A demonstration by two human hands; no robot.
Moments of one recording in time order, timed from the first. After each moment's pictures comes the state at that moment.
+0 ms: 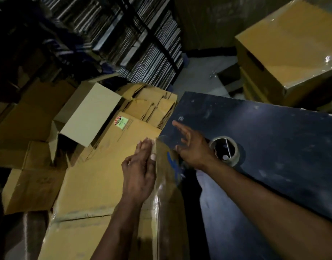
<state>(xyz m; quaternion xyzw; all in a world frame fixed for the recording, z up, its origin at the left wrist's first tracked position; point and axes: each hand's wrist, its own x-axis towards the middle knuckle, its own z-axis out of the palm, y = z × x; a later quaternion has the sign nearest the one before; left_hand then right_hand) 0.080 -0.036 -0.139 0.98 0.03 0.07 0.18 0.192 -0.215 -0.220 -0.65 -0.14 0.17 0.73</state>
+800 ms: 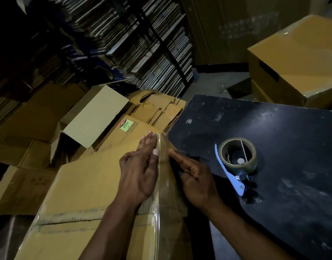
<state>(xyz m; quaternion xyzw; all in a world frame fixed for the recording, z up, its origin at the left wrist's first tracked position) 0.085 -0.026 -0.150 0.98 0.02 0.09 0.19 0.111 -0.183 -0.259 -0.59 -0.15 0.06 0.79</state>
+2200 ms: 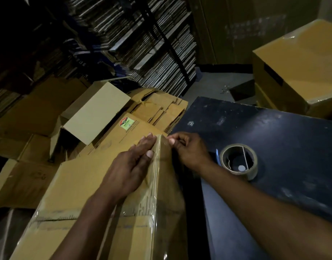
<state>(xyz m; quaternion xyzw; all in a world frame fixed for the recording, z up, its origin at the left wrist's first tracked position) 0.090 0.000 -0.117 0.98 0.00 -0.01 0.19 0.208 -0.166 -0.242 -0.66 -0.13 0.10 0.73</state>
